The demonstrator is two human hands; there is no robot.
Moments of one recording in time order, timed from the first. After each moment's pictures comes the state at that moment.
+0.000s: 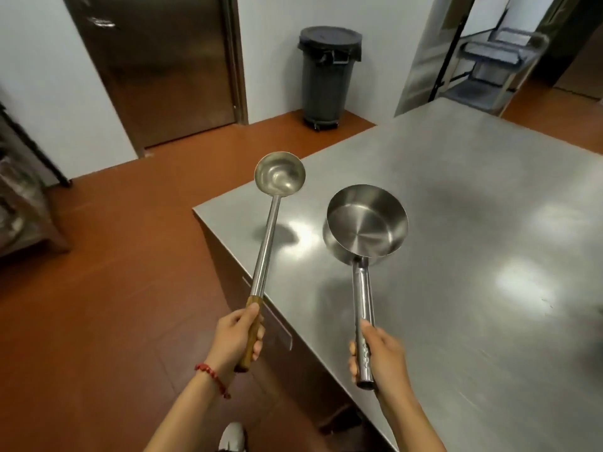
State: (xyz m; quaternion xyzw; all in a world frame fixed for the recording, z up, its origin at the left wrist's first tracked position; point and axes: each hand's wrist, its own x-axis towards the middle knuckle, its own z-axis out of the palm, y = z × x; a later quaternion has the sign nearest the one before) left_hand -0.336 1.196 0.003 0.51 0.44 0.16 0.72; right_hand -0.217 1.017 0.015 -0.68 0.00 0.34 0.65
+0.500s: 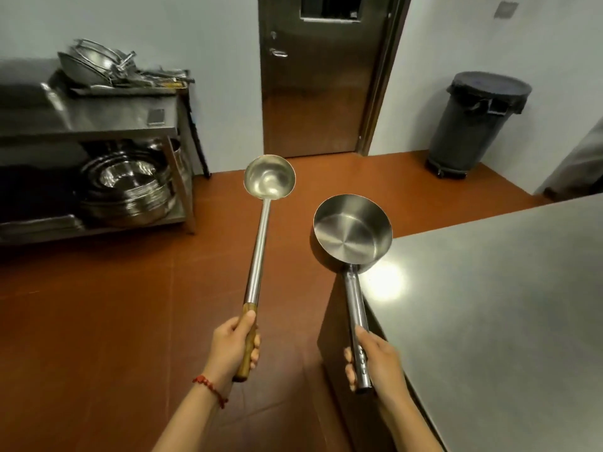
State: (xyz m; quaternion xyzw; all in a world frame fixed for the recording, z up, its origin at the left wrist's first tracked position) left_hand -0.488 1.420 0.000 0.41 0.55 0.33 0.65; right_hand -0.301 1.311 0.009 -0.64 -0.17 0.49 0.57
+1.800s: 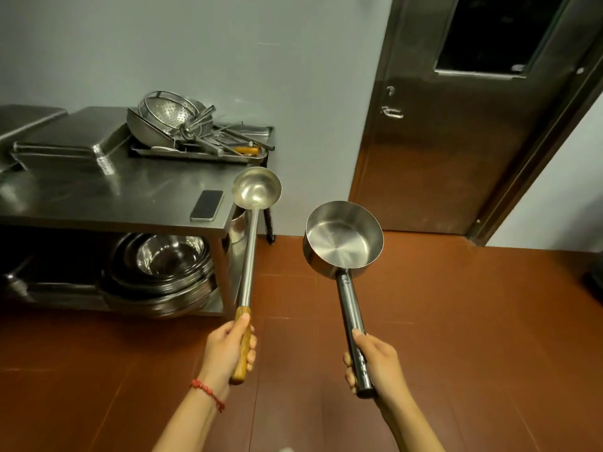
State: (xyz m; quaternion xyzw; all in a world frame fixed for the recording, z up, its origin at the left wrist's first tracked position) left_hand -0.408 2.117 0.005 0.30 0.60 0.47 0.58; right_hand -0.188 2.076 0.013 -0.59 -0.31 0.57 0.48
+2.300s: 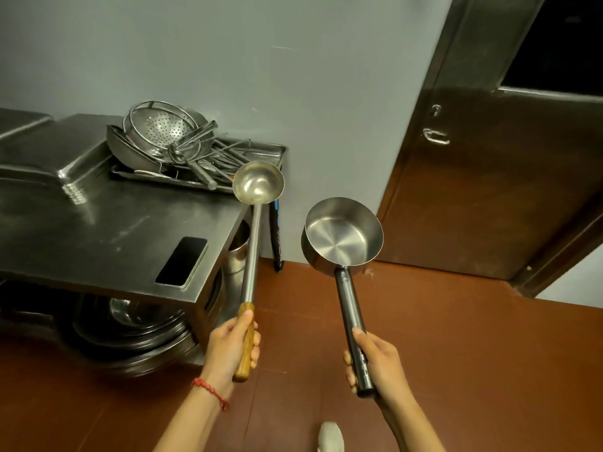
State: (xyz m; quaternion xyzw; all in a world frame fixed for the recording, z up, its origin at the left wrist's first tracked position) left_hand -0.353 2.408 0.012 0.25 0.59 0.51 0.57; right_hand -0.131 2.393 0.012 -0.57 -0.36 0.60 0.43
